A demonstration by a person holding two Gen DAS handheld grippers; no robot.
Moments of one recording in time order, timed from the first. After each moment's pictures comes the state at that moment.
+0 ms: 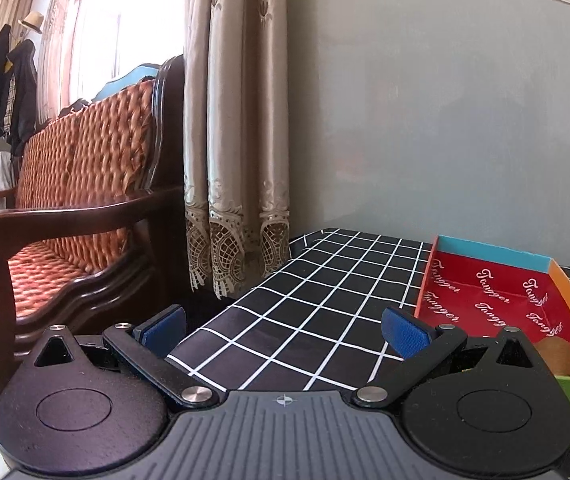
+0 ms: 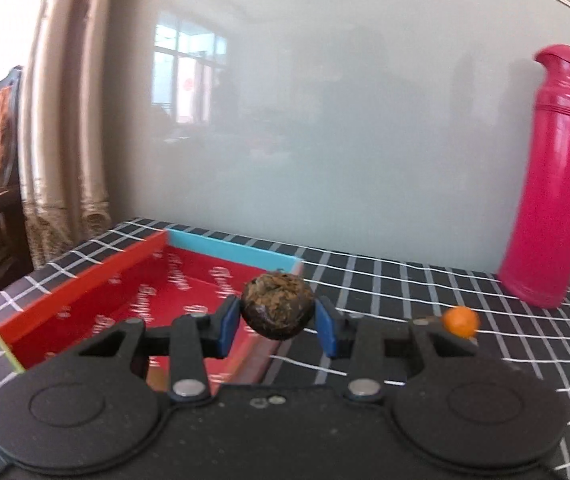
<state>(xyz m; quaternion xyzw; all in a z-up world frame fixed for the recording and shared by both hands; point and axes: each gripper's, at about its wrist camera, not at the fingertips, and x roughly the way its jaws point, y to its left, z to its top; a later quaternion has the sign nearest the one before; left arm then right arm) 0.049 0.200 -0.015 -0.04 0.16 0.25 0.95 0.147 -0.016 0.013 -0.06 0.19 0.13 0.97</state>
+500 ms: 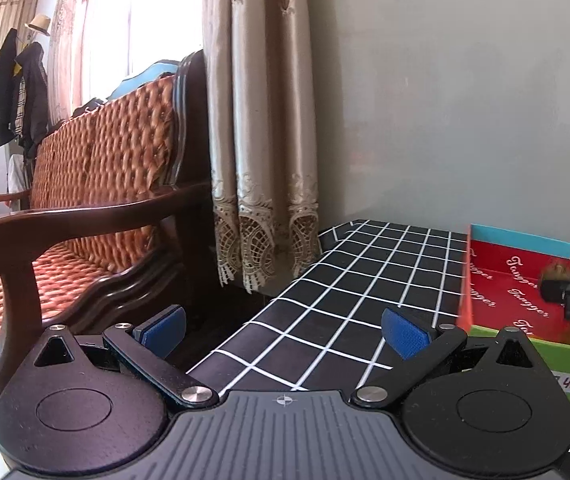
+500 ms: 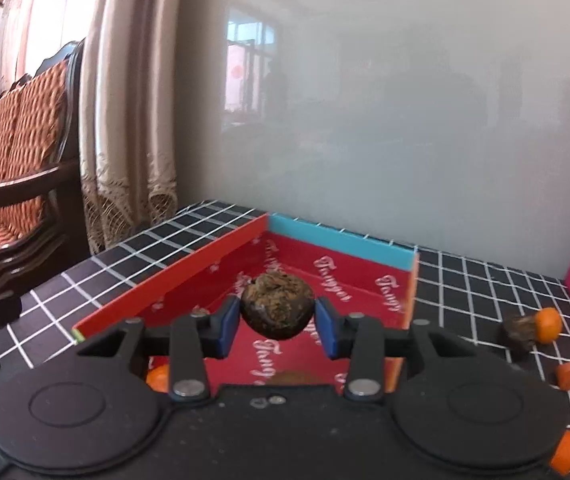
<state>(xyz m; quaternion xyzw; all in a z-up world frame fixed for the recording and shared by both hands) 0.035 0.229 -0.016 -0.02 0.17 0.27 0.95 0.144 0.053 -0.003 -0.09 0.21 0.19 0.95</state>
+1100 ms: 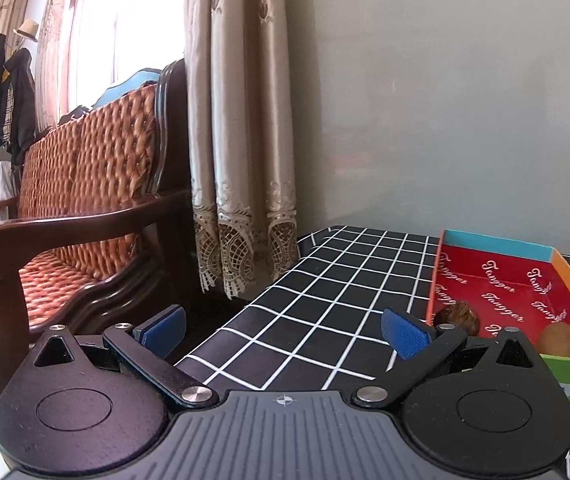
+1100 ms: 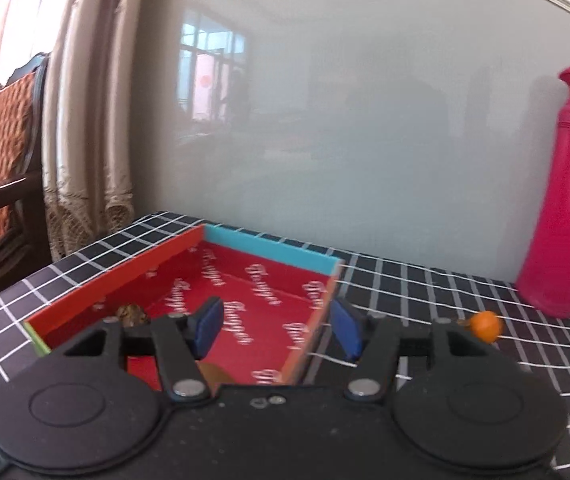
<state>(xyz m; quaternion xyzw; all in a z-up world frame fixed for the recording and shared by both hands) 0.039 0.205 -0.010 -0.02 0.16 0.25 0.95 0.141 -0.008 0.015 -0.08 0.19 0.12 0.97</state>
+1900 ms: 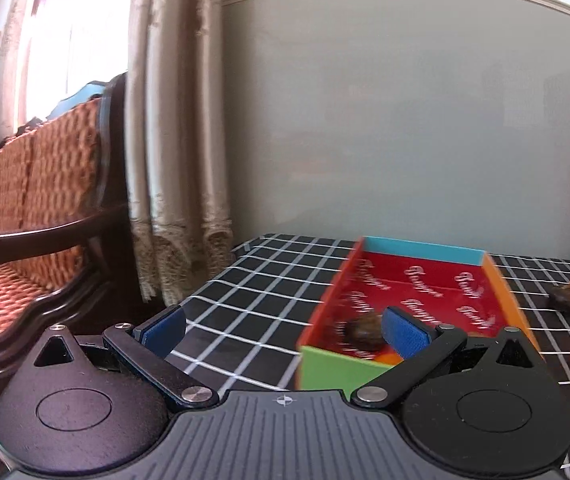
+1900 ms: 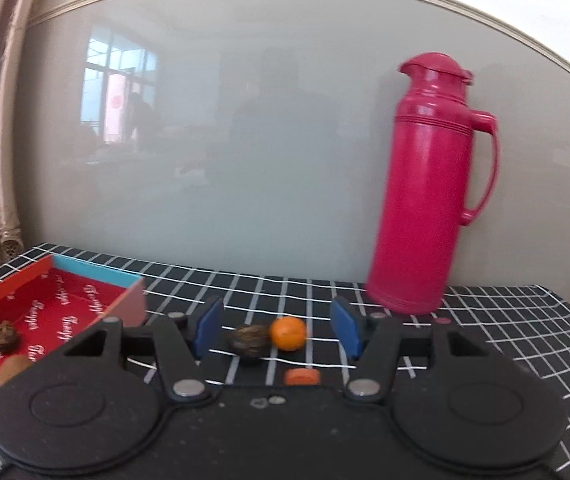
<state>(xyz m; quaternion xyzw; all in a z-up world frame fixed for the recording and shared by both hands) 0.058 0.149 -0.003 -0.01 0.16 0.18 0.97 0.124 -0.148 0.046 -0.06 0.16 -0.01 0.99</state>
